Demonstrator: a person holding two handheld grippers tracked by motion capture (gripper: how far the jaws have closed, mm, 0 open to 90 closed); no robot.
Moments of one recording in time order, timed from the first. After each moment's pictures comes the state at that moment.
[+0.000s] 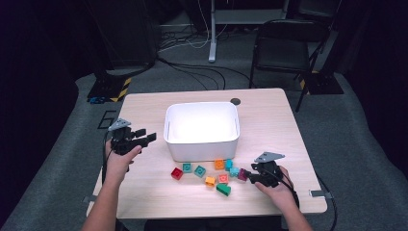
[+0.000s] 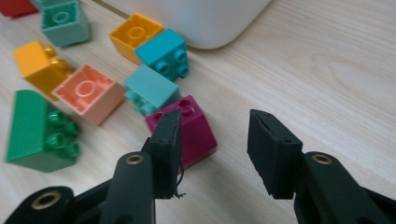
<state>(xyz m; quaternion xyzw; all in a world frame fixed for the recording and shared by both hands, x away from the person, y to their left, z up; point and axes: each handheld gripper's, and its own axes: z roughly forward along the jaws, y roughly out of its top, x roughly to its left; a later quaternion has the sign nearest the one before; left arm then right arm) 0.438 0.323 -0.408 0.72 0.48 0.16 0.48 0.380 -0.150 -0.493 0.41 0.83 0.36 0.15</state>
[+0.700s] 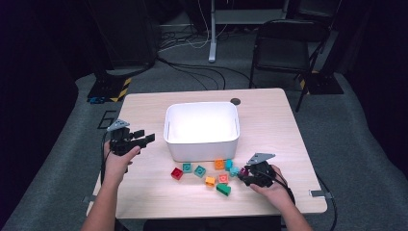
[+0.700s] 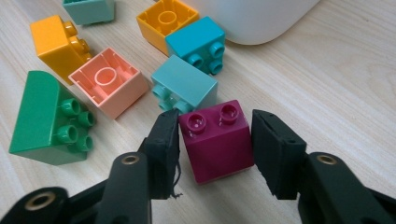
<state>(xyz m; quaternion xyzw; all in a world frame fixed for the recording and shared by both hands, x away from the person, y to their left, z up) 0.437 0.328 -0.411 0.72 0.48 0.16 0.48 0.389 -0.135 -0.505 0.36 0.86 0.35 0.12</state>
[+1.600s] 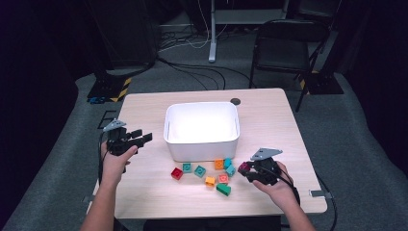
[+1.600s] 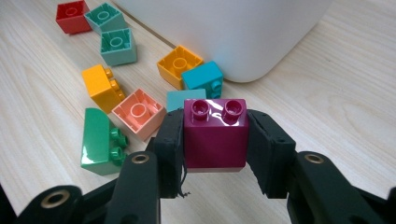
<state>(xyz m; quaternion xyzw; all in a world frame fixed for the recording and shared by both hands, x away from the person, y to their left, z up) 0.436 0.337 -0.409 0.71 0.49 0.16 0.48 0.375 -0.137 -0.459 0.36 0.84 0.37 0.14</state>
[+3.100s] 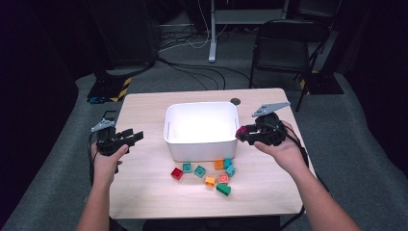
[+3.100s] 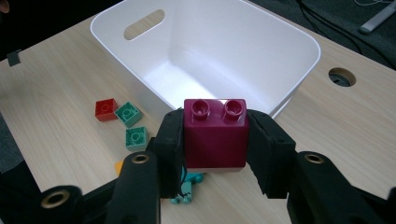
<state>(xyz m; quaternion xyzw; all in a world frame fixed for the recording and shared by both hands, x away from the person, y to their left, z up) 0.430 0.360 -0.403 0.69 0.51 0.17 0.49 0.417 -0.127 -0.321 0.34 0.84 0.39 0.14</state>
